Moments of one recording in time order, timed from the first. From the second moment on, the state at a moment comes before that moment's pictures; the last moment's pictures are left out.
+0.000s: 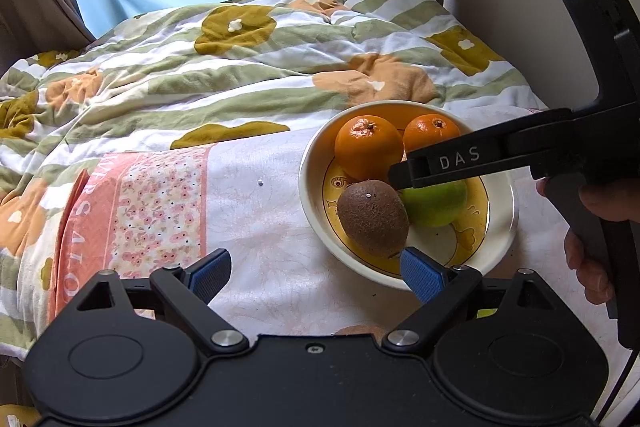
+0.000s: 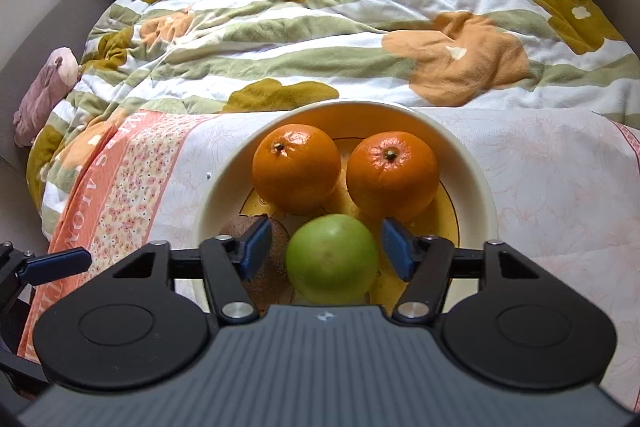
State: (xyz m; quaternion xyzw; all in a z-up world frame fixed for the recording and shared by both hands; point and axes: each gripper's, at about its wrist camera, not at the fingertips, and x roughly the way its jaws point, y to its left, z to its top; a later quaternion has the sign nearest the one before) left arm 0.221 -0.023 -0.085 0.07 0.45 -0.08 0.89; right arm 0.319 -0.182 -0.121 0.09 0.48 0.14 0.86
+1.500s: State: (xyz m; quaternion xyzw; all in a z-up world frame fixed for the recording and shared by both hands) left arm 0.078 0.020 0.008 0.05 0.33 -0.08 0.94; right arm 0.111 -0.189 0.014 0.03 0.35 0.06 0.93
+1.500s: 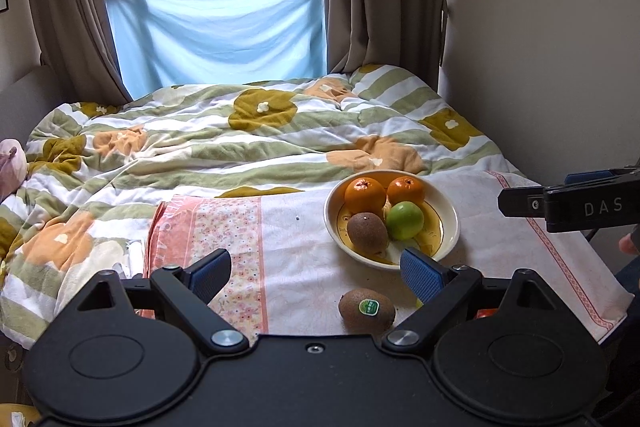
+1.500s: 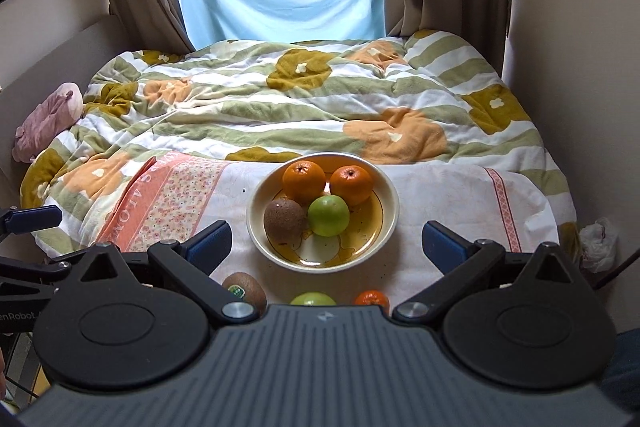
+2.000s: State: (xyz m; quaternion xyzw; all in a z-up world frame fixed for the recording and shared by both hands) left arm 0.048 0.011 -0.073 0.02 0.40 -0.11 0.91; right arm 0.067 -0.195 -0.070 0.03 0.39 0.01 0.92
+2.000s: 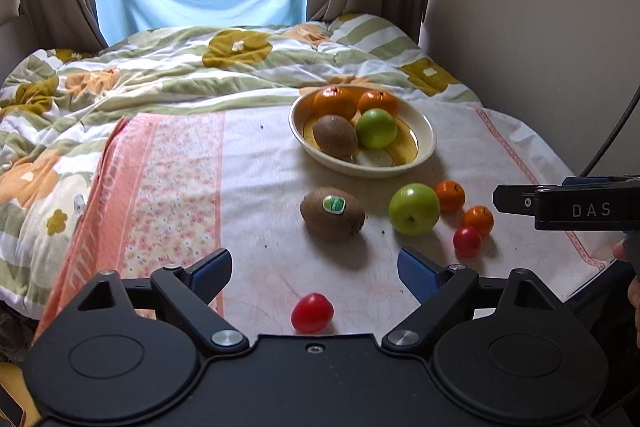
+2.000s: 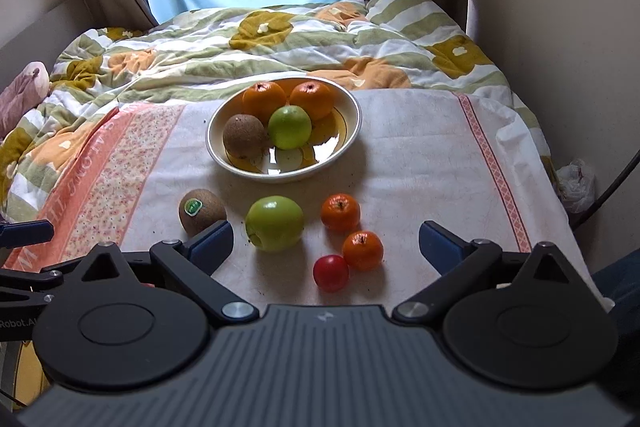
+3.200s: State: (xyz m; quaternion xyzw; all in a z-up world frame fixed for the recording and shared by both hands) left arm 0.071 -0.002 -0.151 -0.02 0.48 -0.02 0.88; right arm 0.092 -0.194 -0.150 0.00 0.45 0.03 0.89
